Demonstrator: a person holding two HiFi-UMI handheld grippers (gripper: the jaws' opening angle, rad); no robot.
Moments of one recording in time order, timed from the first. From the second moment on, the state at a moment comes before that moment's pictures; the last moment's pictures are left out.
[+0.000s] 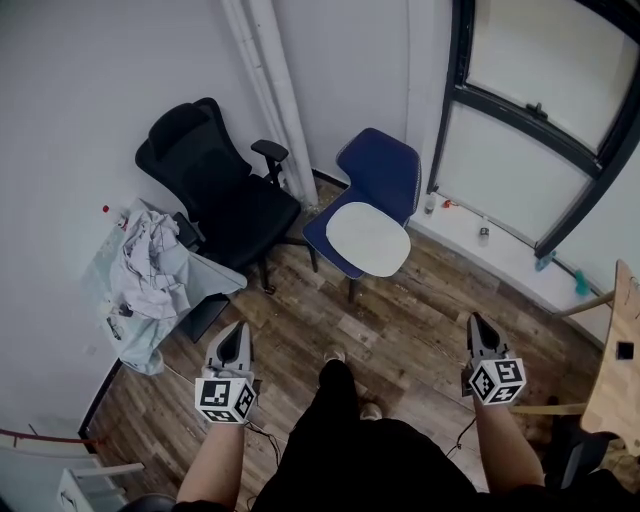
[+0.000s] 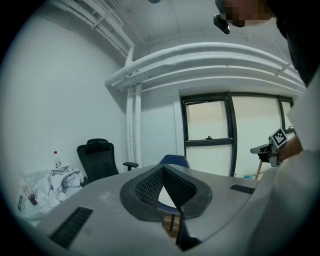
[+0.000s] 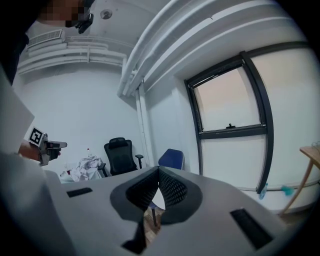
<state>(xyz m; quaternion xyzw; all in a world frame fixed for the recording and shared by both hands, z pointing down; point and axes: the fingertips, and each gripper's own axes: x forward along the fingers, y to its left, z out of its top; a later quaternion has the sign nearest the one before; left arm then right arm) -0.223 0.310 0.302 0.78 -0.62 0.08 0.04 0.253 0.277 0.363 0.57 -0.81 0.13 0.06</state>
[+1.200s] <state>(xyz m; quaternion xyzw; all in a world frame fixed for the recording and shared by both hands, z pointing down) -0.243 0.011 0.346 0.85 -0.53 0.08 0.05 0.223 0.078 0.358 0.64 -0.75 0.15 0.10</state>
